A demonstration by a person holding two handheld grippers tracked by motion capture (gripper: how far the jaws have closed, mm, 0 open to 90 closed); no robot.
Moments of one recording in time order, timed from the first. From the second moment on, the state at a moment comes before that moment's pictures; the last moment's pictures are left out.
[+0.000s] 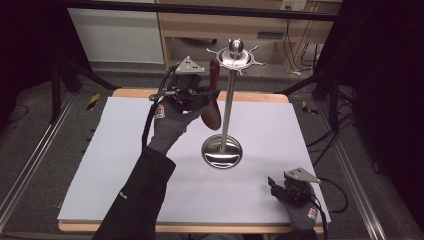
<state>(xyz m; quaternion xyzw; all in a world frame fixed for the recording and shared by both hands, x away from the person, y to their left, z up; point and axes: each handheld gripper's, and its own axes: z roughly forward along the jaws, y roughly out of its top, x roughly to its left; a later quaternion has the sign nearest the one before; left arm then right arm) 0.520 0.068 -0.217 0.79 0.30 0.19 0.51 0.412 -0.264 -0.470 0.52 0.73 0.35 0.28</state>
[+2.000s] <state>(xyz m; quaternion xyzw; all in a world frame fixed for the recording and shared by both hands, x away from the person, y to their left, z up) 0.453 0.202 -0.351 0.75 0.37 0.22 0.50 0.412 -0.260 -0.474 0.53 0.73 0.34 0.28</state>
